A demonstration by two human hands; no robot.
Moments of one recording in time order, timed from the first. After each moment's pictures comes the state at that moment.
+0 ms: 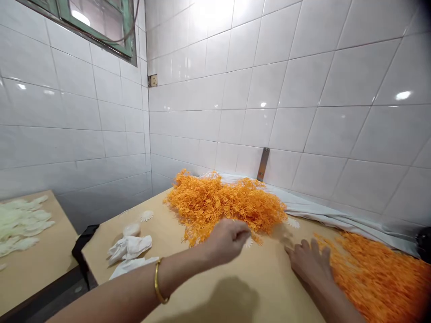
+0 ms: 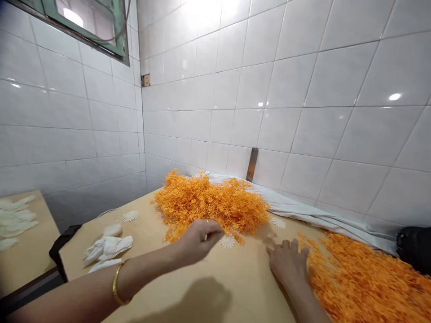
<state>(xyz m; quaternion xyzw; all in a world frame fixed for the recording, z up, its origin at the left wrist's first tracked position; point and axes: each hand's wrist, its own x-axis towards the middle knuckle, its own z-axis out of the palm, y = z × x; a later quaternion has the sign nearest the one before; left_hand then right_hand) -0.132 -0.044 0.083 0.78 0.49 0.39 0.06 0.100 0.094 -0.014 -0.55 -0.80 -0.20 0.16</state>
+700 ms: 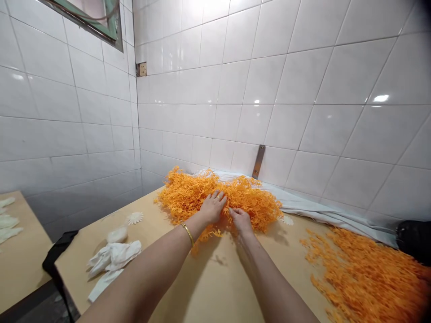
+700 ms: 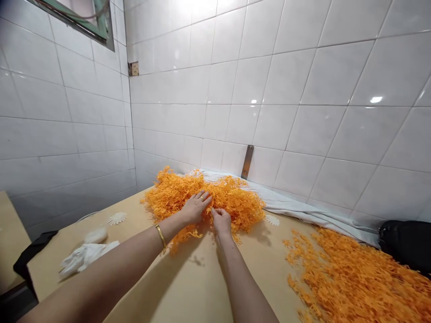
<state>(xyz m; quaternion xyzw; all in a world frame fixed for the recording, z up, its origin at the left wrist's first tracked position) -0.197 0.074 0.050 0.76 0.63 0.06 -0.15 -0.076 0.099 0.021 -0.47 -0.59 0.43 0.50</state>
